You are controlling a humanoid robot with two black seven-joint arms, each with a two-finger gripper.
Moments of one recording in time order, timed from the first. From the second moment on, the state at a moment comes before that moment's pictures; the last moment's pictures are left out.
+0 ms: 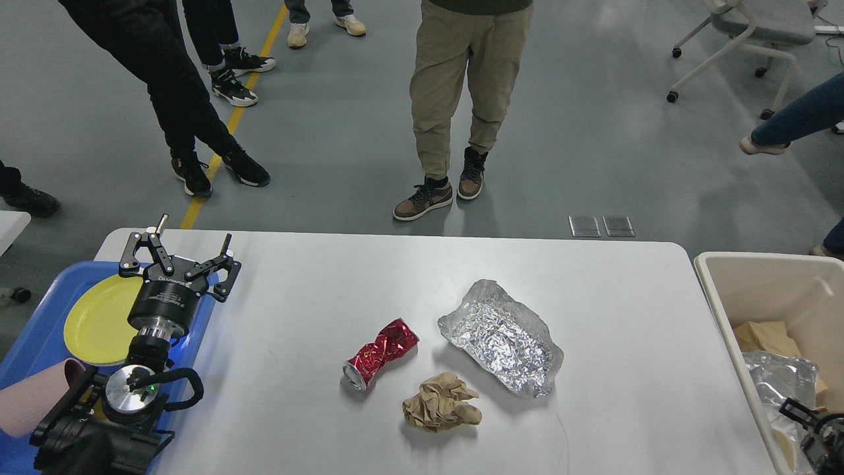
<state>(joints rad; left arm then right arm) -0.37 0.12 -1.46 -0.65 0.10 -0.61 -0.11 0.48 -0.37 -1.03 0.02 0.13 0.06 -0.08</state>
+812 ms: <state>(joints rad) -0.37 0.12 -1.46 -0.65 0.10 -0.61 -0.11 1.53 -0.53 -1.40 0.95 -0.06 0.31 -0.08</state>
